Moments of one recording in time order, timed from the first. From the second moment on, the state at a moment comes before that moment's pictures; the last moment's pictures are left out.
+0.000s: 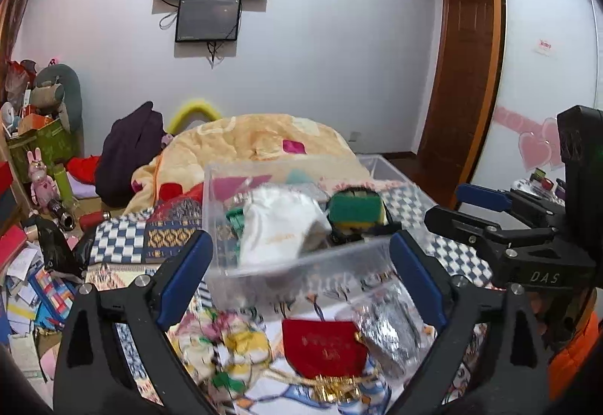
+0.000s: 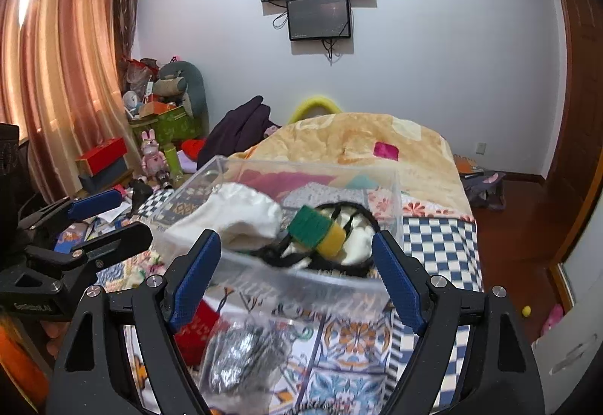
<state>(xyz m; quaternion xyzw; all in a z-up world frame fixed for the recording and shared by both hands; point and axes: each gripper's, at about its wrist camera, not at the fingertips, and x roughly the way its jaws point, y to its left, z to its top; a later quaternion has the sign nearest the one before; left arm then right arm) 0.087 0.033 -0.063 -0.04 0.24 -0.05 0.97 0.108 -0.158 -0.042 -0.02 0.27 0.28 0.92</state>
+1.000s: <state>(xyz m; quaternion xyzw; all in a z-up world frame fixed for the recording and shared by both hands) 0.068 0.013 -0.145 -0.04 0.36 -0.10 0.93 0.083 -0.136 -0.121 -0.05 0.38 0.34 0.86</state>
